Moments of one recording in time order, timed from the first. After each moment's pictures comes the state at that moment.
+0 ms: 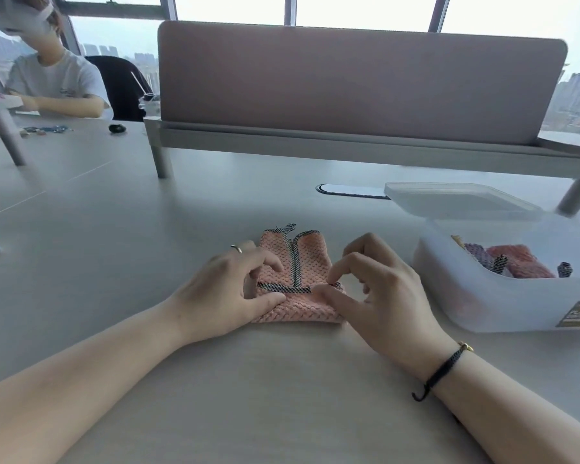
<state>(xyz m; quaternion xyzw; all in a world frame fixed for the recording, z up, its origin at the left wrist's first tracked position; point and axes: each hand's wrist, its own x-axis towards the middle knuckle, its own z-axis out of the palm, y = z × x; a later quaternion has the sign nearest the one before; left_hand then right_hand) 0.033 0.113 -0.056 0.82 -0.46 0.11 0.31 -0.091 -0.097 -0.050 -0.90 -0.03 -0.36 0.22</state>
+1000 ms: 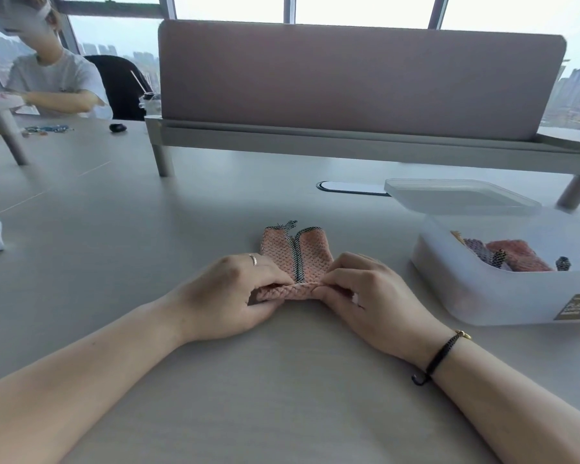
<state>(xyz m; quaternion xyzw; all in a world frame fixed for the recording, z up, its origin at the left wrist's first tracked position) 0.031 0.112 -0.056 0.76 -0.58 0.13 0.26 -0.085 -0.102 -0.054 -0.95 -0.09 -0.24 0.19</state>
